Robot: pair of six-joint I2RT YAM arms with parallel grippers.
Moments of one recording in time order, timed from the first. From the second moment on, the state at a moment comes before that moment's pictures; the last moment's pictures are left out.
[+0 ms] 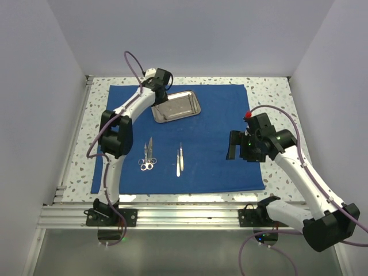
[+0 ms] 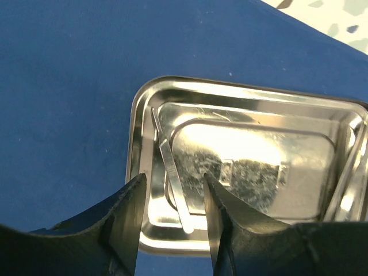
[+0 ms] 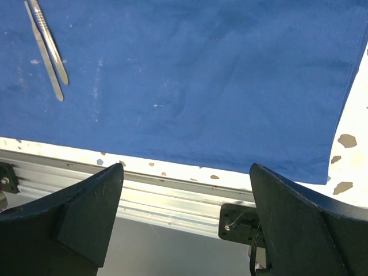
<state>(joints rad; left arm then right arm) -0.39 2.22 1.94 -0.65 -0.46 -0.72 0.37 1.06 1.04 -1.06 -0.06 0.46</state>
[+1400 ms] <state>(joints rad) -0.30 2.42 2.13 -0.67 -0.32 -0.64 0.37 1.26 1.15 -1.04 0.01 0.48</state>
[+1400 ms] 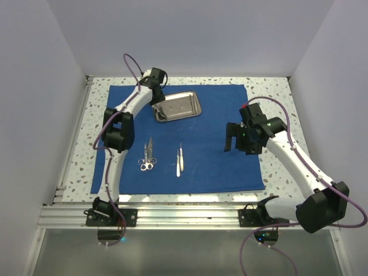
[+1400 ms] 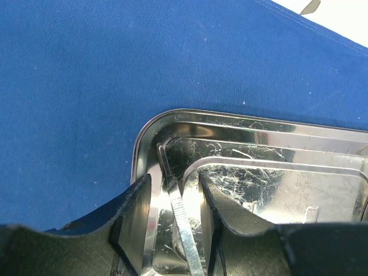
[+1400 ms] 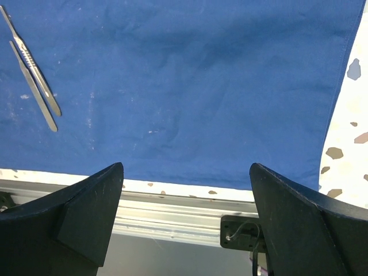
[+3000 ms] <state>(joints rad) -0.30 2.57 2.28 -0.66 -0.27 -0.47 0.30 1.32 1.13 -1.02 0.01 0.41</state>
